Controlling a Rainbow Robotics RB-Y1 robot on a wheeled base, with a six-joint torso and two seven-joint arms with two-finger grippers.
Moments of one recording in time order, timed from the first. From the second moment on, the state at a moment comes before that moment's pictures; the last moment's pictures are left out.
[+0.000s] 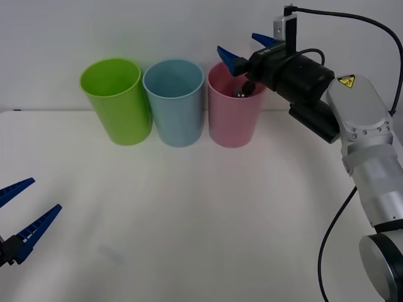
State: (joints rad) right arm -0.75 -0.29 0.00 -1.16 1.54 -0.53 -0.36; left arm 0.35 0.40 0.52 -1.66 -0.96 -1.22 0.00
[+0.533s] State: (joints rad) right arm -0.71 -0.33 -0.06 -1.20 1.54 -0.65 -0.35; left arm 0.35 0.40 0.52 -1.66 -0.96 -1.22 0.00
